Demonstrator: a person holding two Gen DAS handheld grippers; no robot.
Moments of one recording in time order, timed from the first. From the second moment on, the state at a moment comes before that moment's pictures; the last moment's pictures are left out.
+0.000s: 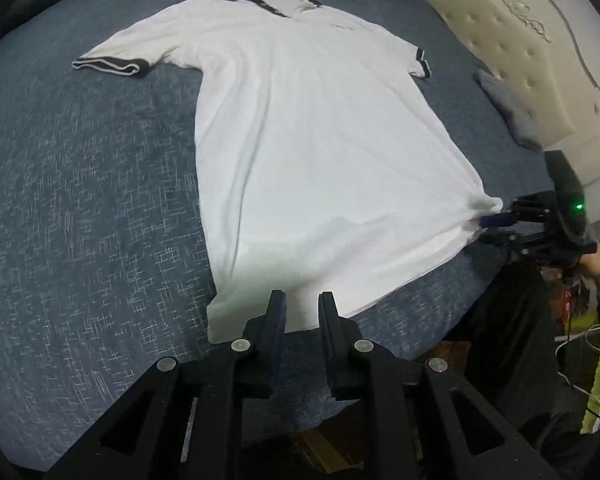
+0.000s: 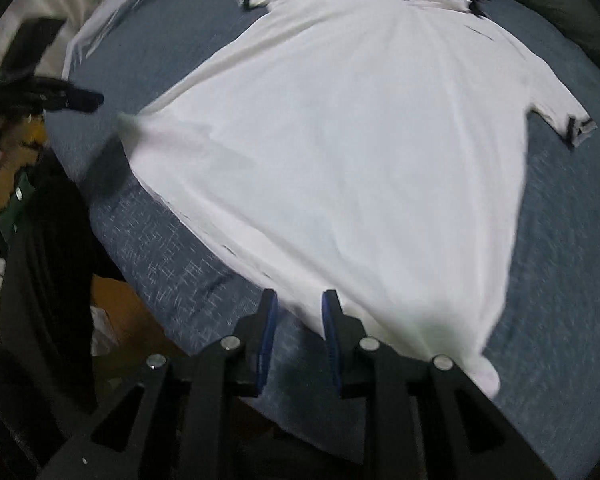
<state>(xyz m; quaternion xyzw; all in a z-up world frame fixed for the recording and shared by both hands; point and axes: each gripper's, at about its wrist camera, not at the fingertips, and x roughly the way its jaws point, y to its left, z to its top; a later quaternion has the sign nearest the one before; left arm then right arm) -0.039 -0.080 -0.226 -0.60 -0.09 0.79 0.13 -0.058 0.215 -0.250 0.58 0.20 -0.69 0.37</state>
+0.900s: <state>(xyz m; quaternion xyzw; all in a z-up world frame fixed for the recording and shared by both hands) -0.038 -0.098 -0.231 -0.59 -0.11 0.79 0.12 -0.069 0.180 -0.293 0.58 0.27 -0.68 0.36</state>
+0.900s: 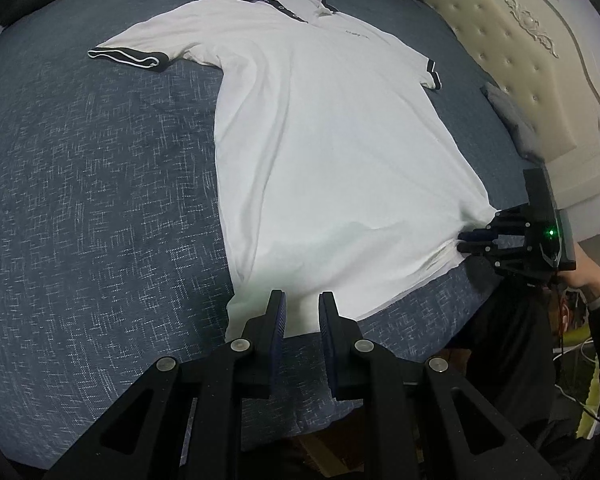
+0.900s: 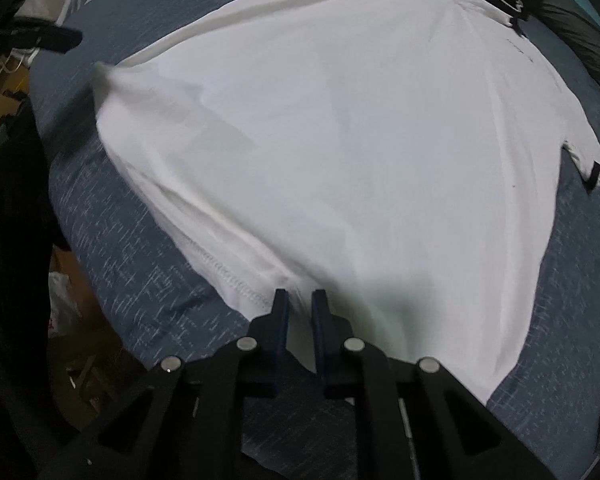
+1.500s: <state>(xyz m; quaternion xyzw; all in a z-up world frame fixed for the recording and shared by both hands) -0.036 -0.101 -0.228 -0.59 -0.11 0.79 0.12 -0.075 0.186 -0.290 0.58 0.25 -0.67 0.38</state>
